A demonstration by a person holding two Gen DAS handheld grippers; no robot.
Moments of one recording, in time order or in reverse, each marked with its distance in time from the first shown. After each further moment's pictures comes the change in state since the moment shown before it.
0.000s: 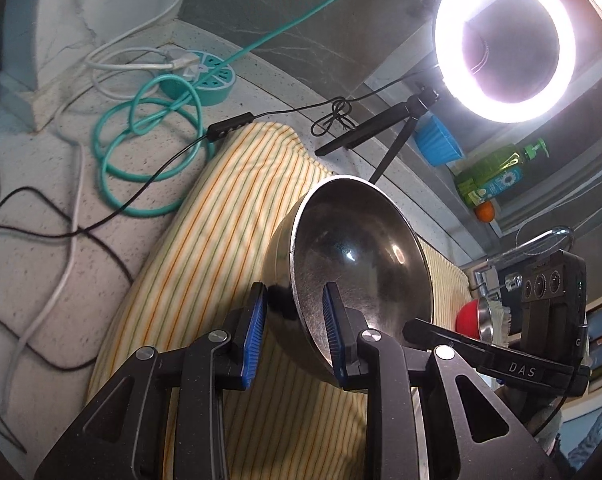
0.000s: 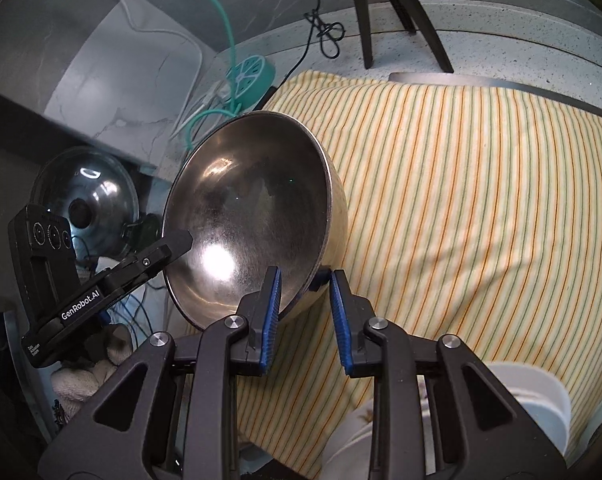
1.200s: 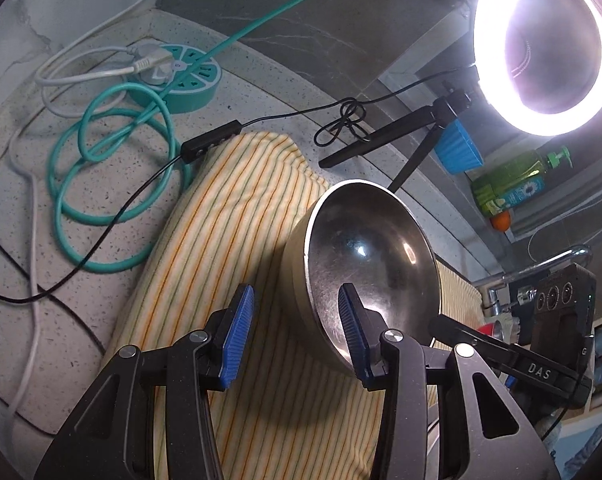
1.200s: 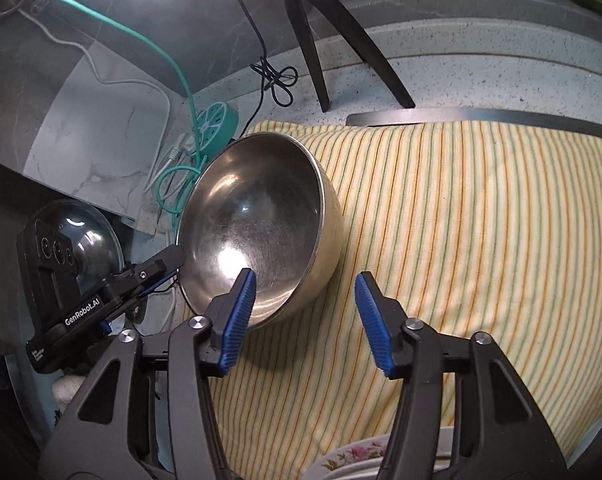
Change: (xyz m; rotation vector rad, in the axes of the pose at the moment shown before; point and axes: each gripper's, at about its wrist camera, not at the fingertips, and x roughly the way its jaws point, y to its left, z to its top) left arm 0.060 -0.002 0.052 0.010 0.036 -0.005; right arm -0.002 -0.042 0.045 0.103 -0.095 -0.035
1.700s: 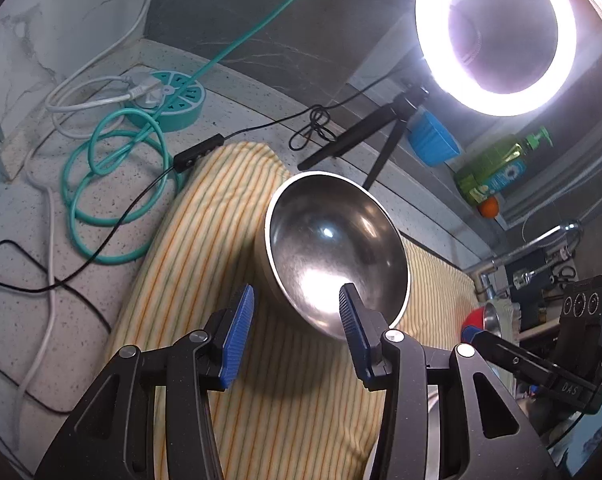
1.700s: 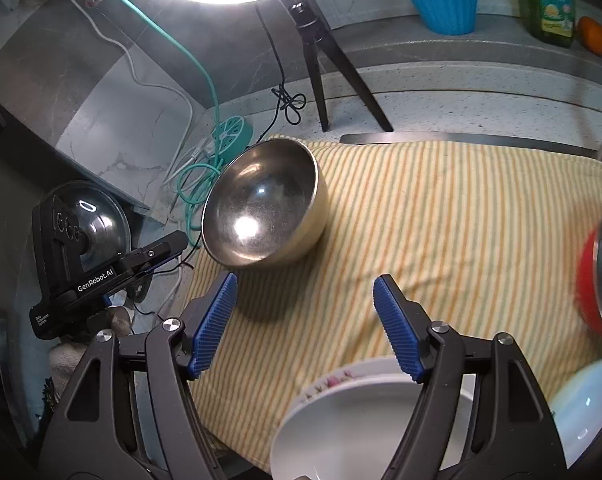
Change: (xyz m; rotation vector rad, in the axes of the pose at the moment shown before) left arm -0.028 -0.022 -0.018 0.085 -0.060 0.001; right arm -0.067 0.008 -0.040 -0.095 -0.101 -0.031
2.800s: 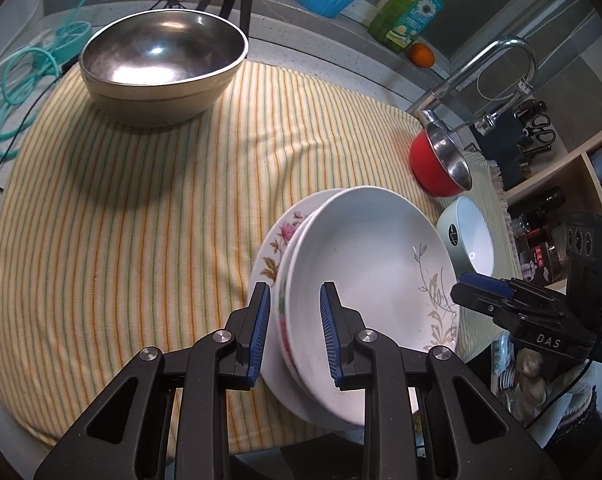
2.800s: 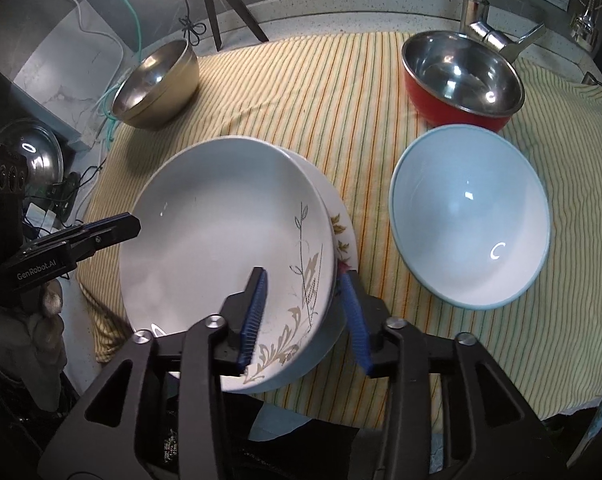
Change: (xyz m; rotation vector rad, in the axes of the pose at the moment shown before) left arm 0.009 -0.096 -0.145 0.258 0.253 -0.049; right arm -0.092 -0.086 -0.141 0.018 0.092 -0.254
